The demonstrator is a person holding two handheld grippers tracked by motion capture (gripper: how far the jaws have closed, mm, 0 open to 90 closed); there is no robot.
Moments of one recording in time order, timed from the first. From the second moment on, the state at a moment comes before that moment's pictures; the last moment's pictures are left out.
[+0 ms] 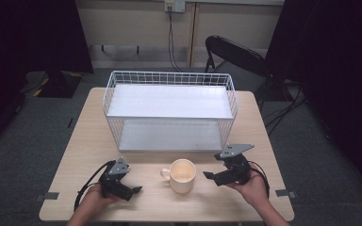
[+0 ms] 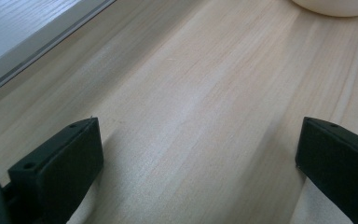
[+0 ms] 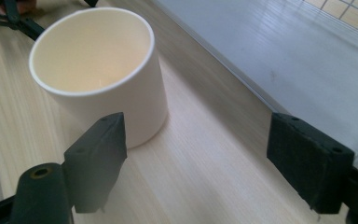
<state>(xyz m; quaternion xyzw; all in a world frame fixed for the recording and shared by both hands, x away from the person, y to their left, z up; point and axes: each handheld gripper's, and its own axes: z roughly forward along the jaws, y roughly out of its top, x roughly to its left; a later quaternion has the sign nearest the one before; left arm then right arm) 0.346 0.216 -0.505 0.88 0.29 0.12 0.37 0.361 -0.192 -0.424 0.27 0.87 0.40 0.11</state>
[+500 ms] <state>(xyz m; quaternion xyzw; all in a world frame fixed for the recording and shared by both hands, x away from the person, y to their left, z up) 0.346 0.215 -0.505 0.88 0.29 0.11 0.37 0.365 -0.177 -0.410 0.26 0.87 0.41 0.10</state>
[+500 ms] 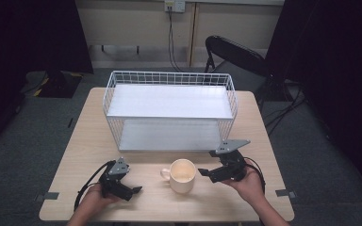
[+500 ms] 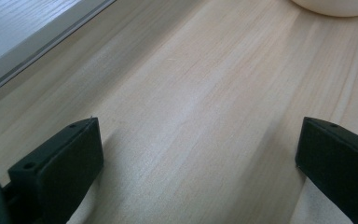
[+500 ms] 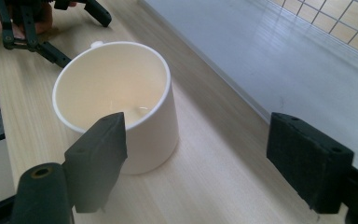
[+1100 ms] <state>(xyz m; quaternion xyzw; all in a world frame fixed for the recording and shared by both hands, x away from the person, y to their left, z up) 0.346 0.215 -0.505 0.88 0.29 0.11 0.37 0.366 -0.159 -0.404 0.25 0.86 0.43 0.10</state>
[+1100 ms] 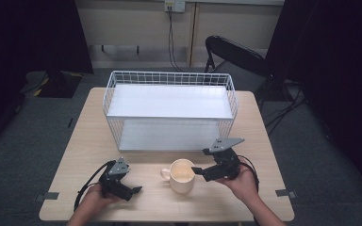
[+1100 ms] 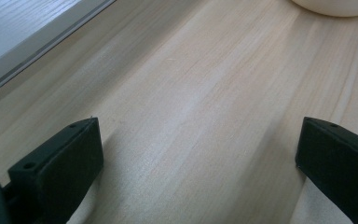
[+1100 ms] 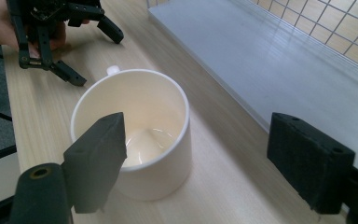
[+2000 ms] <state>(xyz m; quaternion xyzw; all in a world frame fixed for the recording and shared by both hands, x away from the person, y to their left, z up) 0.346 0.216 -0.505 0.88 0.29 0.11 0.37 0.369 -0.137 -0.418 0.25 0.86 0.44 0.09</state>
